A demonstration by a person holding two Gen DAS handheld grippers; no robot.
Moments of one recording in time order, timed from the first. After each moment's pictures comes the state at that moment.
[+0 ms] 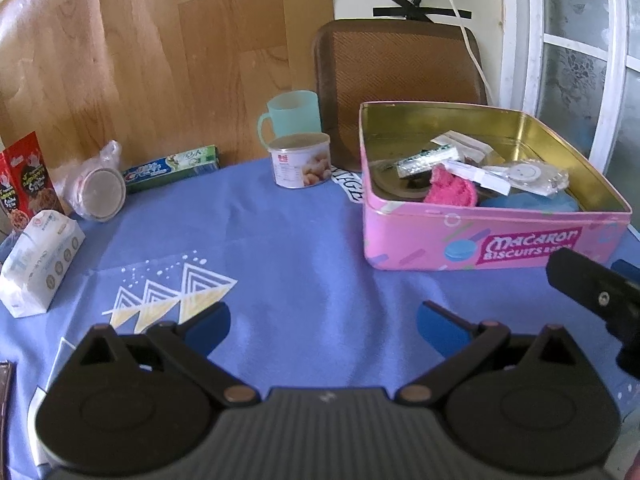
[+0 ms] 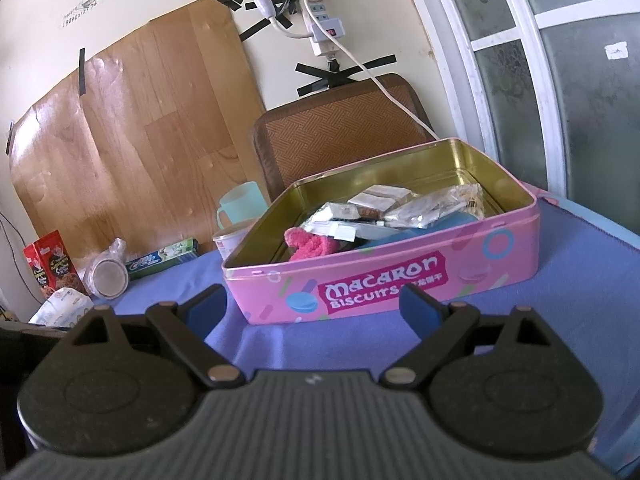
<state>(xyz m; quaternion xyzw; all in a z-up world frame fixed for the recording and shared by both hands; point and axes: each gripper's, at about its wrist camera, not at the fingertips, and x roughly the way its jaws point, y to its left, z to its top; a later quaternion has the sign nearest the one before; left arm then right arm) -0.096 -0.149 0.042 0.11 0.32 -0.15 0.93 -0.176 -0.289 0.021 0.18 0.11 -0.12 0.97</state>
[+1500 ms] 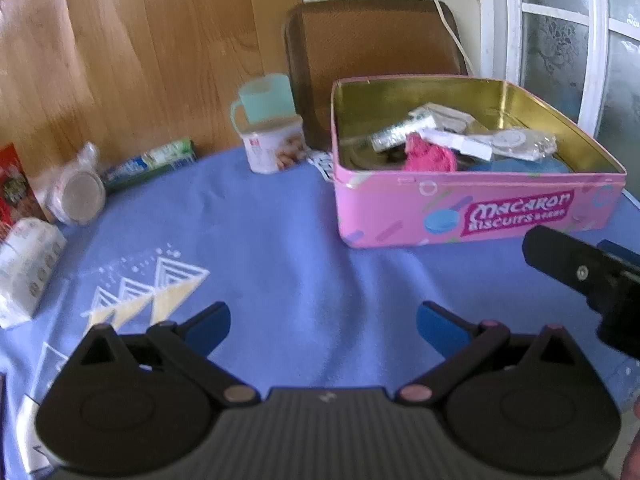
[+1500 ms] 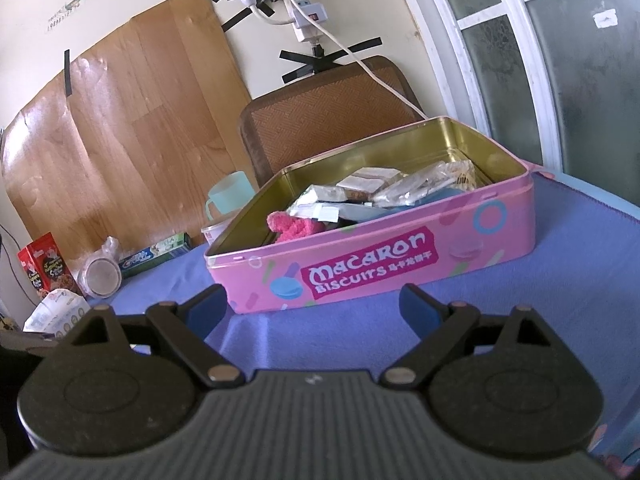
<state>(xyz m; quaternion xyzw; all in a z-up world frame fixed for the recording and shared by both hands) -0.099 -0.166 0.024 0.14 0.33 -0.16 0.92 -0.172 -0.300 0.007 0.20 0.12 -0.12 0.96</state>
